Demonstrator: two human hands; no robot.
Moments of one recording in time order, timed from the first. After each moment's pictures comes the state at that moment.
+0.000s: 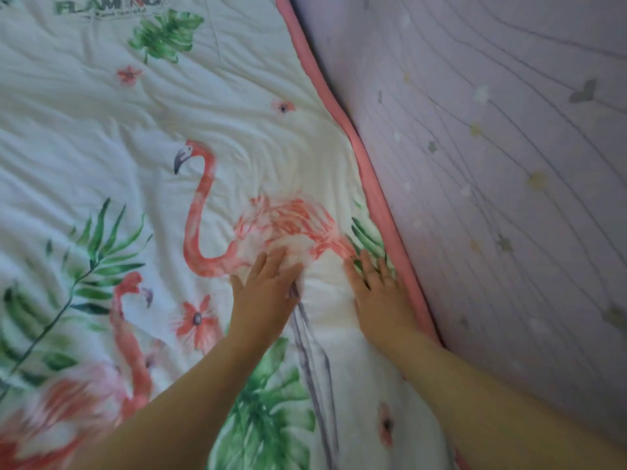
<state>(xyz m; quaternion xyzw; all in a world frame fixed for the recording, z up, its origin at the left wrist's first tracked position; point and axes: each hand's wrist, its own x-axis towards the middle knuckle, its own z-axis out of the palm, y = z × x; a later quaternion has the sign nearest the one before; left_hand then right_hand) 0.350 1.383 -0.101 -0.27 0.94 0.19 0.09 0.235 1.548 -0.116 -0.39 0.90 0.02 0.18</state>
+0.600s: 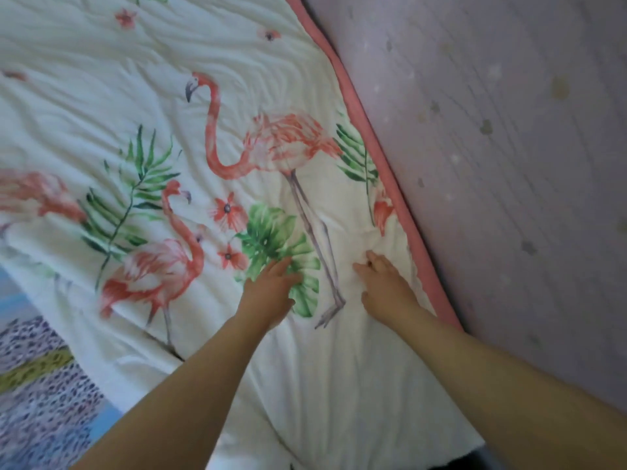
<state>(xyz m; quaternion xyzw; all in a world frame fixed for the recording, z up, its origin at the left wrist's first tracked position) 0.515 1.478 -0.056 -0.19 0.91 0.23 0.29 0.394 1.668 -0.047 -0.29 0.89 -0.05 0.34</state>
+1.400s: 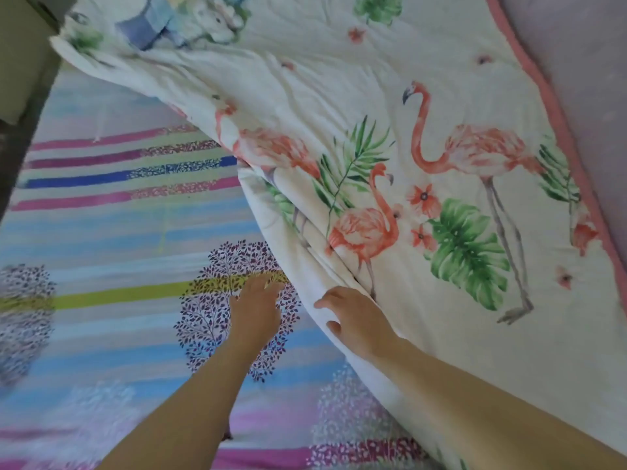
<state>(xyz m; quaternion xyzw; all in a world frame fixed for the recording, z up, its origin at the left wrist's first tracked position) 0.842 1.303 0.011 -0.45 0.86 0.17 0.19 0.696 1.436 0.017 -0.56 0.75 -0.15 0.32</state>
